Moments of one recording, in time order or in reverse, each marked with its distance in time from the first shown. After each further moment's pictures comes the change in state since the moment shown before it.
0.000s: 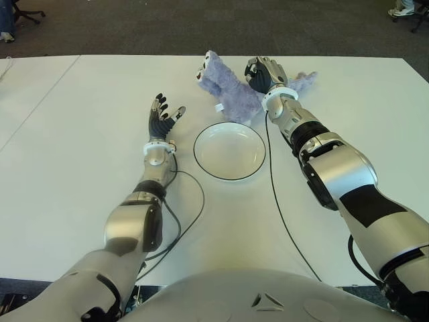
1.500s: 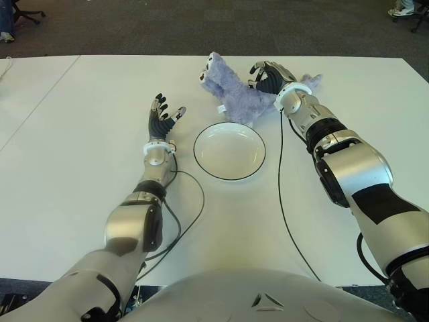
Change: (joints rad) left arm 0.000 -0.001 0.001 0.000 0.000 0.000 0.003; right arm 0.002 -0.106 0.013 -0.009 0.010 -0.066 0.304
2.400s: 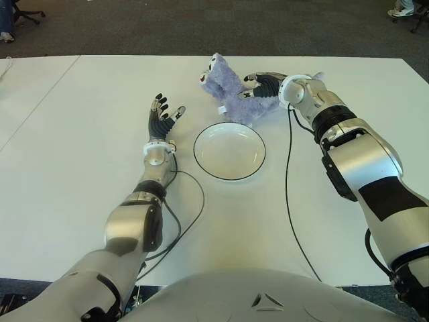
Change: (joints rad) left arm 0.000 -0.001 0.001 0.000 -0.001 0.000 0.000; right arm -0.079 -0.045 0.154 -0.024 -0.089 0.027 0.411
